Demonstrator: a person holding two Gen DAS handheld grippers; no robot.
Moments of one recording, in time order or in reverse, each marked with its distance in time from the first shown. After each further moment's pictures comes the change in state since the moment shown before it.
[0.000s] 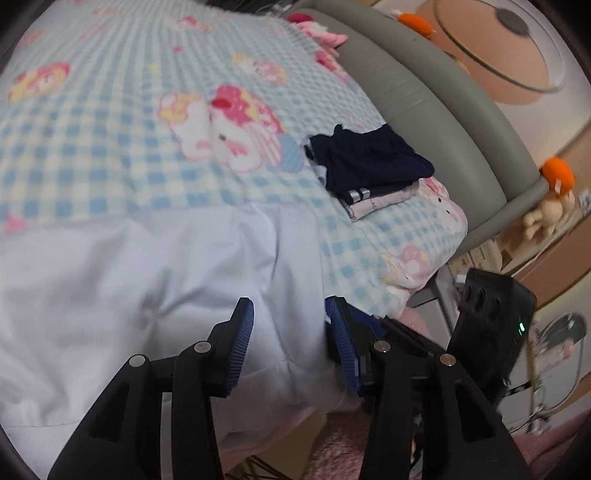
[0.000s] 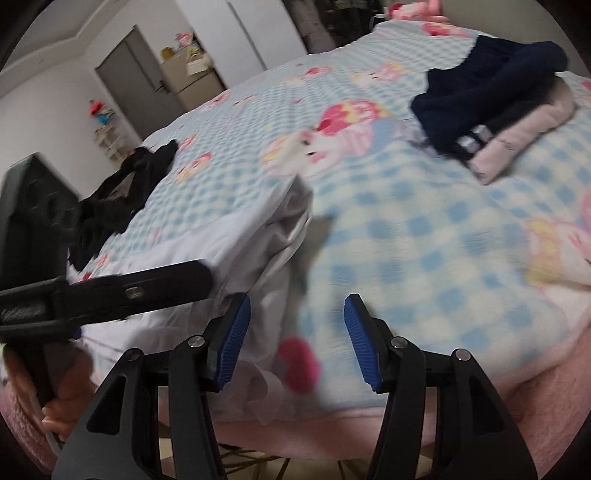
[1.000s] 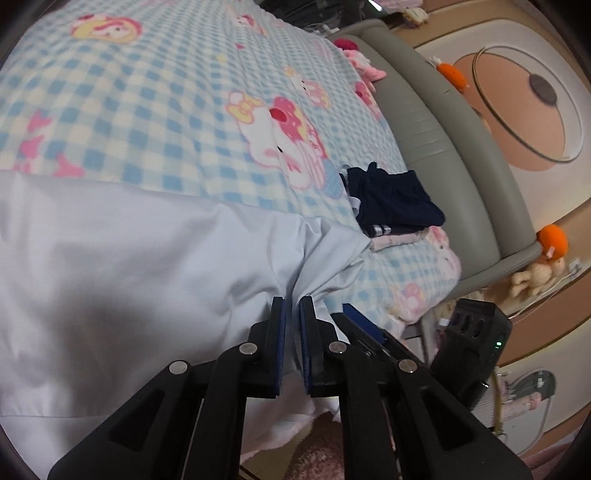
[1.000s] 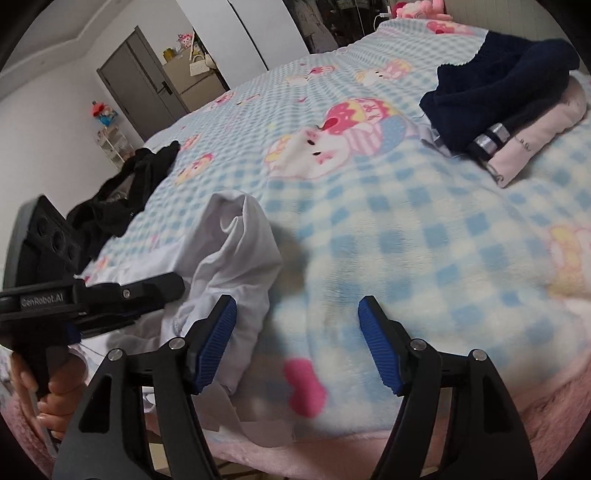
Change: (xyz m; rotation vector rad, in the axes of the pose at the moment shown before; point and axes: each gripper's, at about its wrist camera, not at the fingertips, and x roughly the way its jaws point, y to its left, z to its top) left arm -0.024 0.053 -0.011 -0.199 -0.084 -0.073; right arm 0.023 0.010 0.002 0.002 -0.010 0.000
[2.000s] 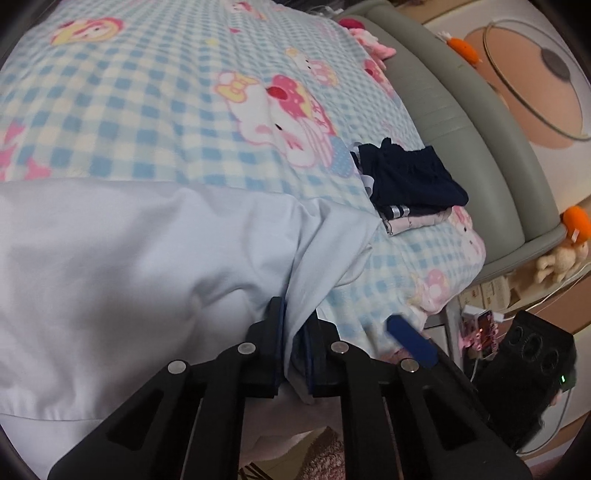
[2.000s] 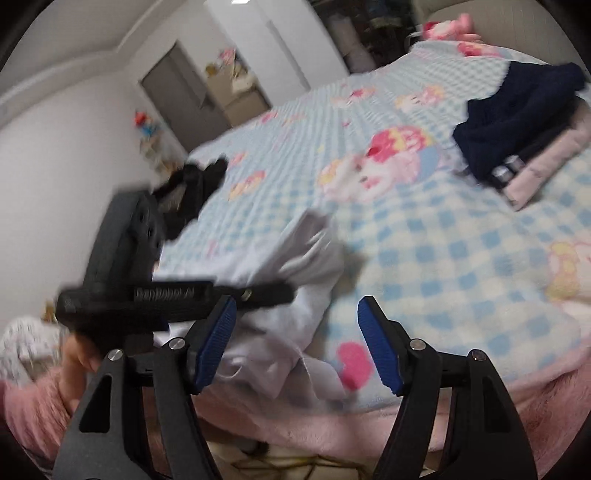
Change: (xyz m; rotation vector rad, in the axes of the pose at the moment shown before) left arm 0.028 -0.017 0.001 0.043 0.054 0.119; right arm -0.056 0.003 -0.012 -0.013 -0.112 0.126
